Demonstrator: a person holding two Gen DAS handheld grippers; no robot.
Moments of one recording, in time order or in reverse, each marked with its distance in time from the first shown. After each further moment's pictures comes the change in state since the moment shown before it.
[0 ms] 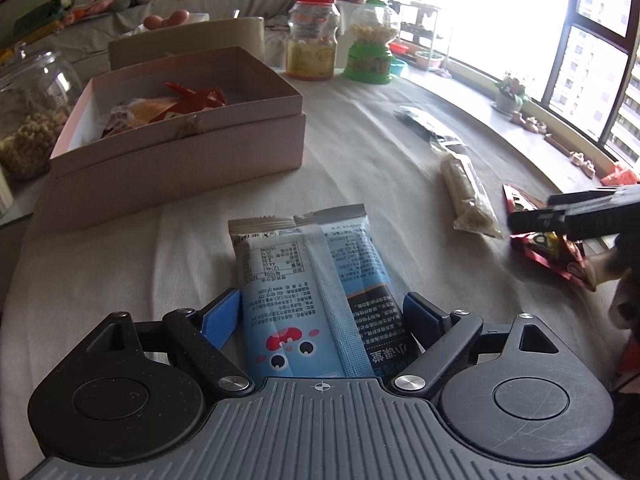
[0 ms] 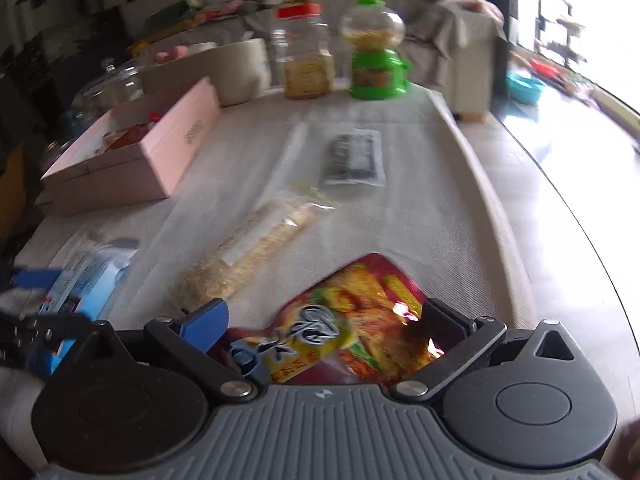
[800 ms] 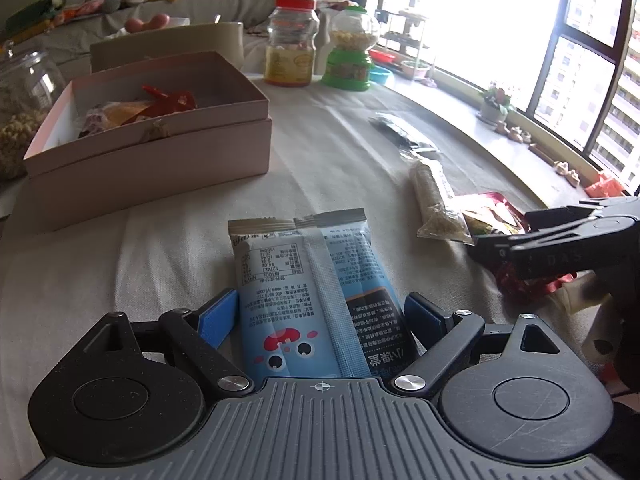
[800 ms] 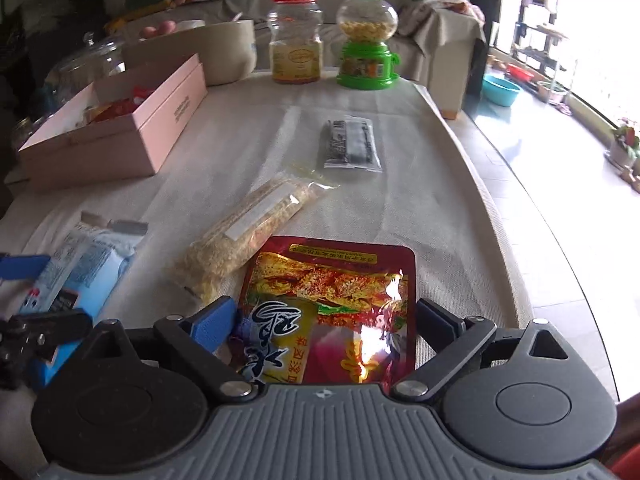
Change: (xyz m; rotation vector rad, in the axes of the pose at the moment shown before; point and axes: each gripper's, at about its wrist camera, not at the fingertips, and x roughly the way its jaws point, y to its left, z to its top) left arm 0.005 -0.014 -0.001 -0.013 -0.031 -0.056; right arm 0.004 0.033 -0.009 -0.079 0.033 -0.088
